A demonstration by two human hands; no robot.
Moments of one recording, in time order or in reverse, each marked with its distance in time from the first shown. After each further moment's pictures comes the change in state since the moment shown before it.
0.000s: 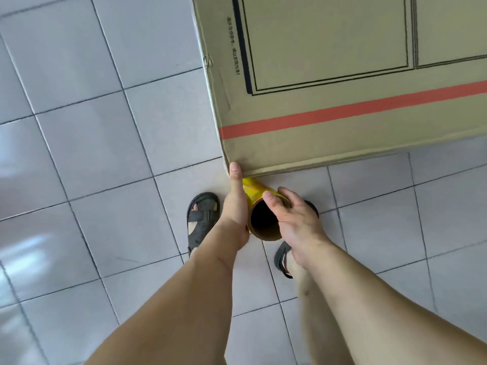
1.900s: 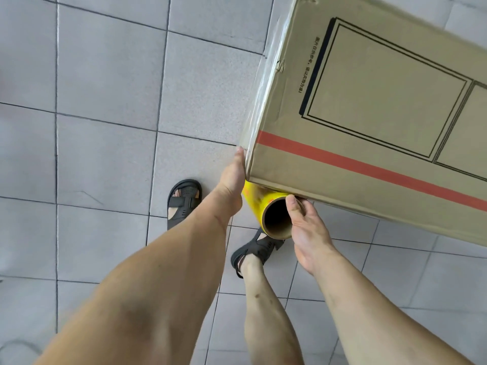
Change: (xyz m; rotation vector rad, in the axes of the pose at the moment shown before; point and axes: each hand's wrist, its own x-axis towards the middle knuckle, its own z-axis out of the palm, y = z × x) left_hand 0.016 0.047 0.000 -0.265 0.088 0.129; right_hand 0.032 -0.031 -0.031 -0.185 -0.071 0.028
